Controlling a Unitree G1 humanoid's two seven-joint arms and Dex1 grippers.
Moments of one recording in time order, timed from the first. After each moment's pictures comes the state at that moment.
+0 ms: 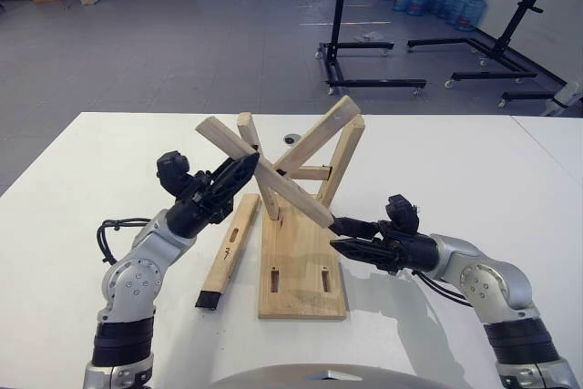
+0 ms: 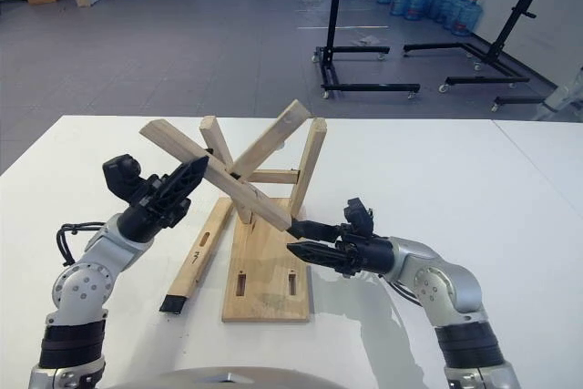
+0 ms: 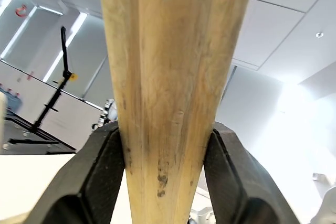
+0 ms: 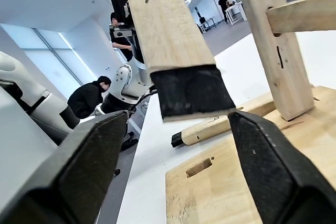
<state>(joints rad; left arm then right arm) -0.09 0.28 0.17 -0.31 -1.15 0.53 -0.84 -0.05 -0.54 -0.02 -0.13 0.86 0.70 1.18</state>
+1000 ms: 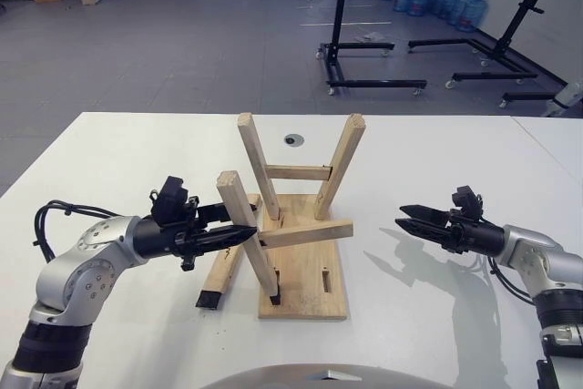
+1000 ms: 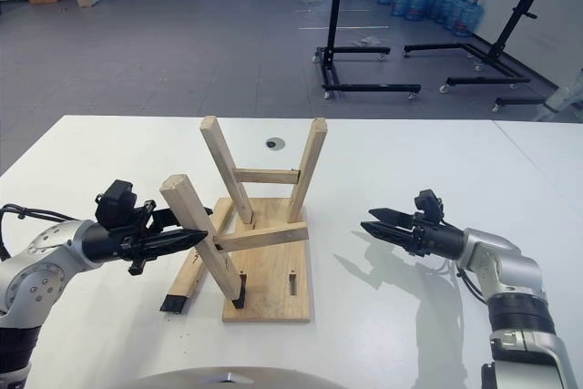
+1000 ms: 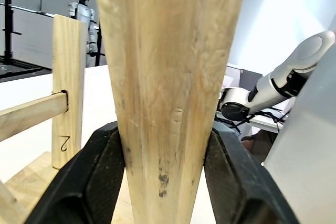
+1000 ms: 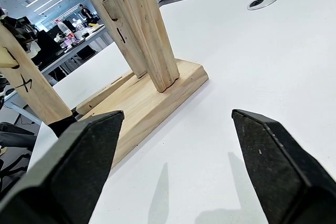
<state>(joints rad) -0.06 0.65 0.06 -0.31 -0.90 0.53 -1.20 -0.21 -0.72 -0.16 0.44 0.58 0.48 1.34</state>
